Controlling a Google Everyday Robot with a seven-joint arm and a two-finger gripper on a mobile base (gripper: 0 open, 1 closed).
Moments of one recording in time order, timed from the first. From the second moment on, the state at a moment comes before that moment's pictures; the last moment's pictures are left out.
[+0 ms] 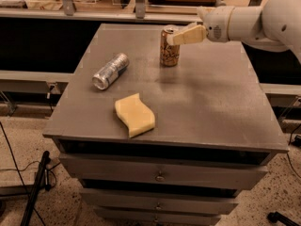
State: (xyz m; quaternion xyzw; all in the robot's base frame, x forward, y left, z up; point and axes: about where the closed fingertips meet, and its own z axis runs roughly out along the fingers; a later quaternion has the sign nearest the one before) arm 0.728 -0.116 0.959 -0.40 0.68 0.23 0.57
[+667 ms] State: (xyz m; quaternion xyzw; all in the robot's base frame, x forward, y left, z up) arm 0.721 -0.108 0.934 -0.36 0.67 0.28 0.58
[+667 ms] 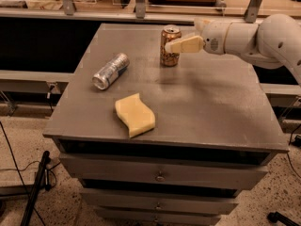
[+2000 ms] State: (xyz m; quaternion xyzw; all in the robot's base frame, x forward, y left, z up) arm 0.719 -0.070 0.911 -0.36 0.66 0.31 0.58
